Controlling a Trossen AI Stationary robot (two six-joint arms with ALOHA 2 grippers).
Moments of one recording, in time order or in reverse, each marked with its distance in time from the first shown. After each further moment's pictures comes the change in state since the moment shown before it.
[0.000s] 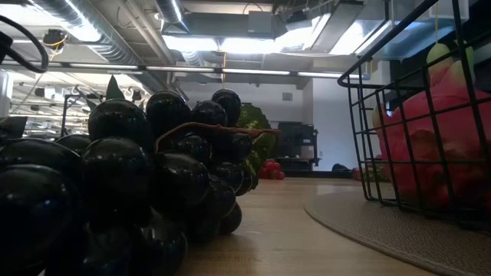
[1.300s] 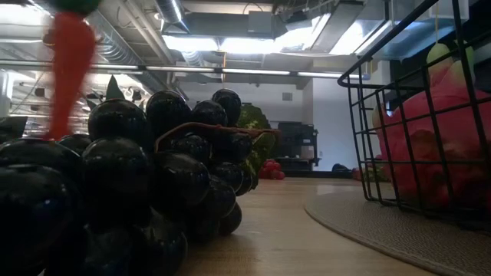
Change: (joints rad) left arm 0.234 0.001 0.632 -0.179 -0.411 0.739; right arm 0.076 -0.086 0.000 -0.210 0.051 0.009
